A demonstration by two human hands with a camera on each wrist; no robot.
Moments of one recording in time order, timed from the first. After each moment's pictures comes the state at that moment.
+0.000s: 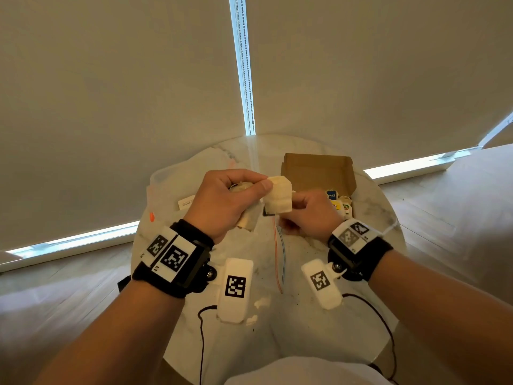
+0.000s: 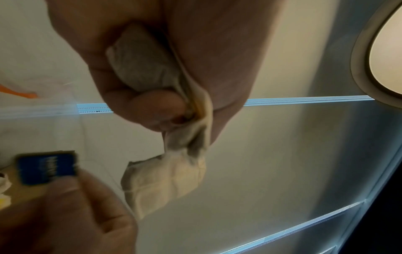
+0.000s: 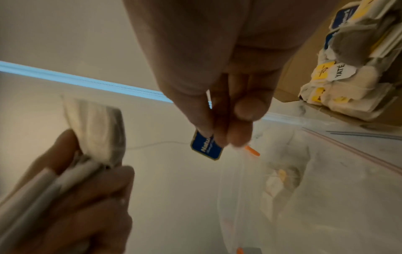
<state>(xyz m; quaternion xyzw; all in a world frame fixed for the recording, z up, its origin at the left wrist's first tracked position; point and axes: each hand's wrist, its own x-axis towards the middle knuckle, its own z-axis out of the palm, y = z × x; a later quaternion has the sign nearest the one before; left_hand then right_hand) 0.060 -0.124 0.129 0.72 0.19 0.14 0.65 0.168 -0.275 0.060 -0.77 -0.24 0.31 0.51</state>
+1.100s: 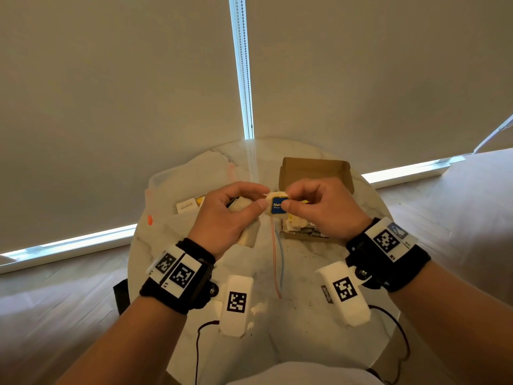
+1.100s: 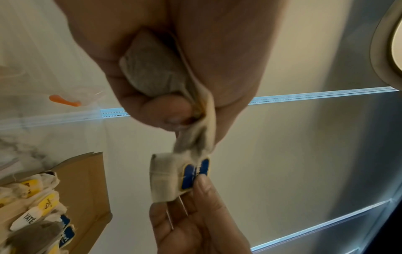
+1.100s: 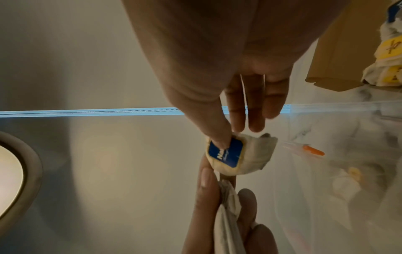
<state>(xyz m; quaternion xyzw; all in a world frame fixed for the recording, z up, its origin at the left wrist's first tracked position) 0.047 -0.125 0.104 0.75 0.15 0.15 0.63 0.168 -0.289 0.100 -0.75 -0.32 0.21 0.54</state>
